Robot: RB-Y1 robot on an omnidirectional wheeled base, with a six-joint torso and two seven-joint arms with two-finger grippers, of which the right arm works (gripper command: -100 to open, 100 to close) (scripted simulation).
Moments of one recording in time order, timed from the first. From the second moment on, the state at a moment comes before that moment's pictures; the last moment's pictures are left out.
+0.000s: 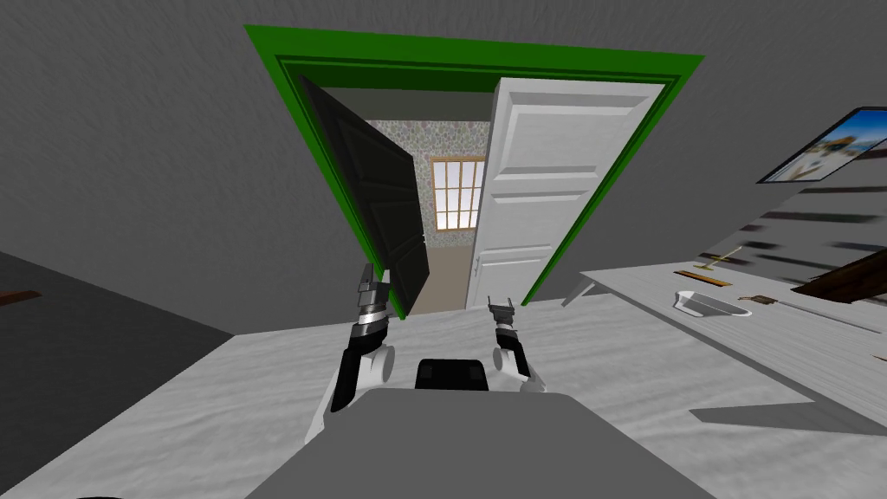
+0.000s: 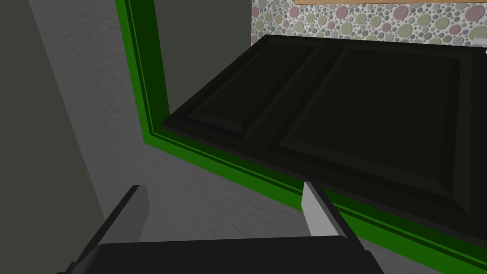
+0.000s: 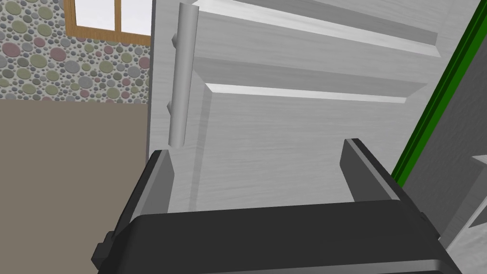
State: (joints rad) arm 0.09 -0.08 0.09 -1.04 -0.45 -0.80 -1.04
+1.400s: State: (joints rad) arm 0.09 -0.08 0.11 -1.03 -0.45 -0.80 -1.07
